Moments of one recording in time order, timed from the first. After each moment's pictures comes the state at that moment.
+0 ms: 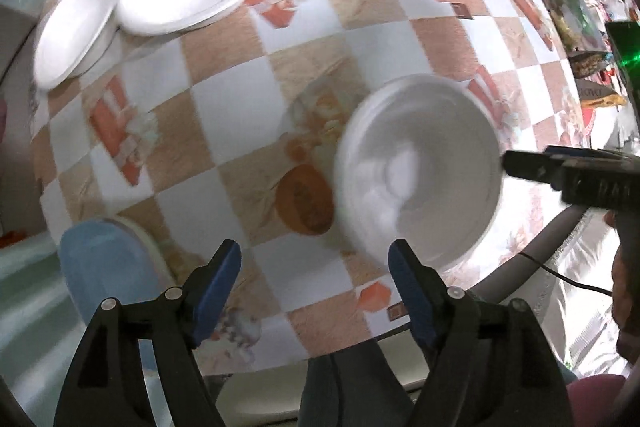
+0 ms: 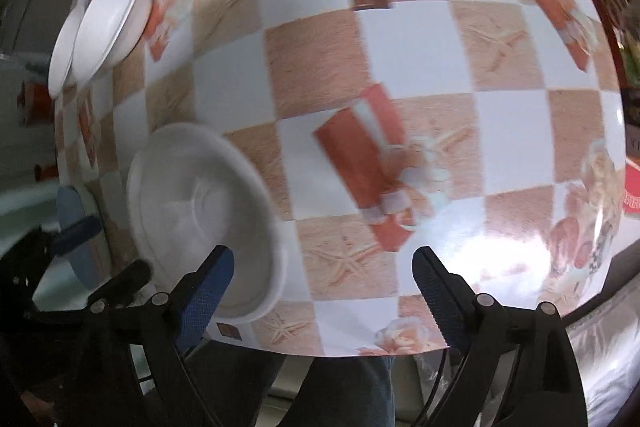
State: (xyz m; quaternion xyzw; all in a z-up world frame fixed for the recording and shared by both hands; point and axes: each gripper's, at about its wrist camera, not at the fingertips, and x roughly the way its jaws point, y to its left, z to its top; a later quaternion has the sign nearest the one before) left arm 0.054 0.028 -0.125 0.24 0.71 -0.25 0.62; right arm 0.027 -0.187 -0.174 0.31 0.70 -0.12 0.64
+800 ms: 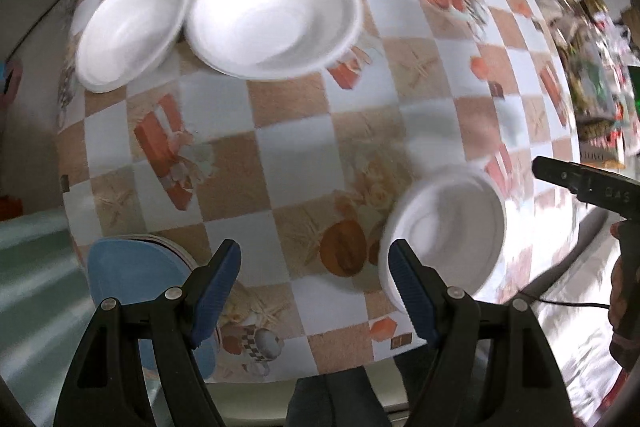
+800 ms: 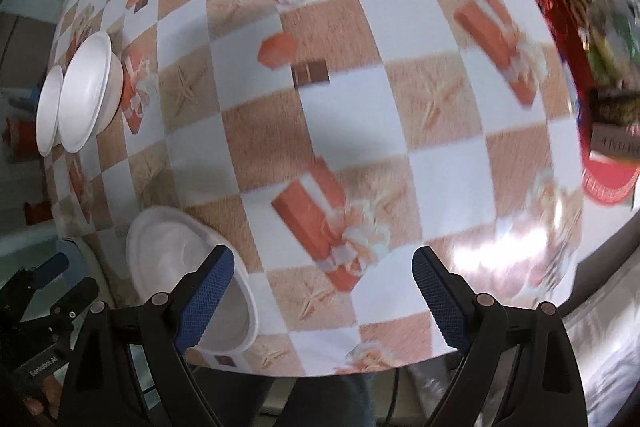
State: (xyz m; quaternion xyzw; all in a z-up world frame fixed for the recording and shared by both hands) left arm 0.115 0.039 -0.101 0.17 0.70 -0.21 0.65; right arm 0.031 -0.235 -0.134 0.28 0.68 -0.16 0.66
